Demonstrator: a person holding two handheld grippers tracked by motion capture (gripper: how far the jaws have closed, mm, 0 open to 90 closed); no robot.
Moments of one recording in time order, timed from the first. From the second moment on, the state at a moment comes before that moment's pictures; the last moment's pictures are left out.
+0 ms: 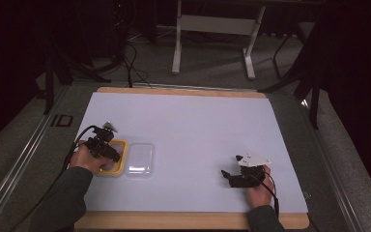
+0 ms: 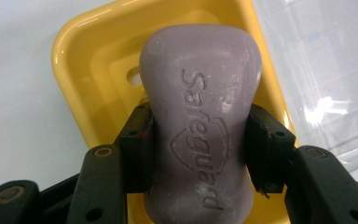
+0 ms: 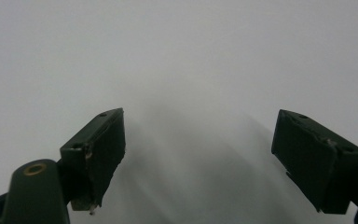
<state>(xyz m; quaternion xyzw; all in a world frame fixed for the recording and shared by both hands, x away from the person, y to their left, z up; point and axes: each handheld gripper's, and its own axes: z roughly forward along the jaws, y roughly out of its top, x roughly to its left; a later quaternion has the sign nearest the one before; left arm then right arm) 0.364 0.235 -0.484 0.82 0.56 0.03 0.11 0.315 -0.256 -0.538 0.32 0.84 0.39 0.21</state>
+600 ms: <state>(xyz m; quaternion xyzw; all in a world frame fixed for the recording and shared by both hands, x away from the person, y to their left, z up) 0.362 0.246 -0.465 0.82 0.55 0.04 0.15 0.315 -0.255 -0.538 0.32 0.84 0.39 0.21</state>
